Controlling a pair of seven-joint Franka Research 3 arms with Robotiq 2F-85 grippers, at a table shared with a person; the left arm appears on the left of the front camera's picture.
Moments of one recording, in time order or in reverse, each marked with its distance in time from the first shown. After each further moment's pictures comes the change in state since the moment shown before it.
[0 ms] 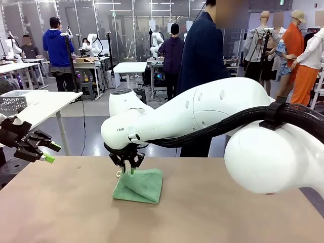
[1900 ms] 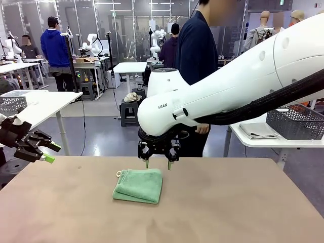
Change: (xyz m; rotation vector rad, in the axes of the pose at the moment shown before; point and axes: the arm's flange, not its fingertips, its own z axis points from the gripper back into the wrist) left arm 0.000 0.000 0.000 0.000 0.000 0.001; right arm -0.048 -0.133 0.088 0.026 0.027 0.067
